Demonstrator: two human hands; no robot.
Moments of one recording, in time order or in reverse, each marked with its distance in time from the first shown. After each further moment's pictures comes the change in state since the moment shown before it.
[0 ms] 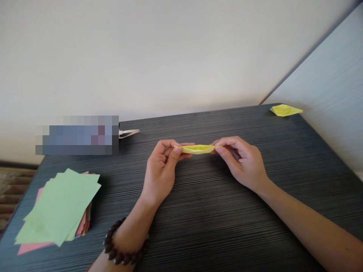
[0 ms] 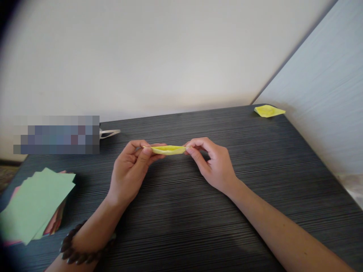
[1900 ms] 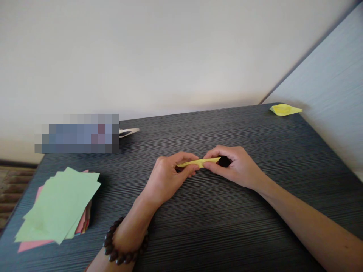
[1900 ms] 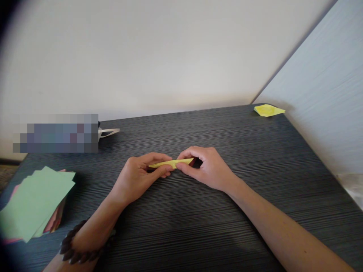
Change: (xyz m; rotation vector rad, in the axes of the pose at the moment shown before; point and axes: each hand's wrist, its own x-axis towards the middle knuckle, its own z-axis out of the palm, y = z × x) left_hand -0.006 0.007 -0.008 0.623 -0.247 -0.138; right_hand 0.006 -0.007 -0.003 -0.032 -0.378 0.041
